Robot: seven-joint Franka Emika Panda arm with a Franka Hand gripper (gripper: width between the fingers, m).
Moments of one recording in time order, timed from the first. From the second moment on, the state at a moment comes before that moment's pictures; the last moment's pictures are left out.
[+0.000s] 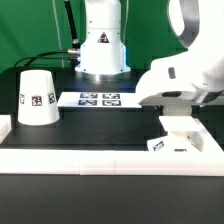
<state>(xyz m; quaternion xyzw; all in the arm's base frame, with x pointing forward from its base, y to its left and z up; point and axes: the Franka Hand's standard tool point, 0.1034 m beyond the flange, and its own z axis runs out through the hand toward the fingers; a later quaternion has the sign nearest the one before) 0.454 0.142 0.025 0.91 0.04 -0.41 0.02</state>
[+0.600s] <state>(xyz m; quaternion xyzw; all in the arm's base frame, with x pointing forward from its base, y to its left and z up) 0.444 0.134 0.010 0.91 0.03 -0.41 0.02</state>
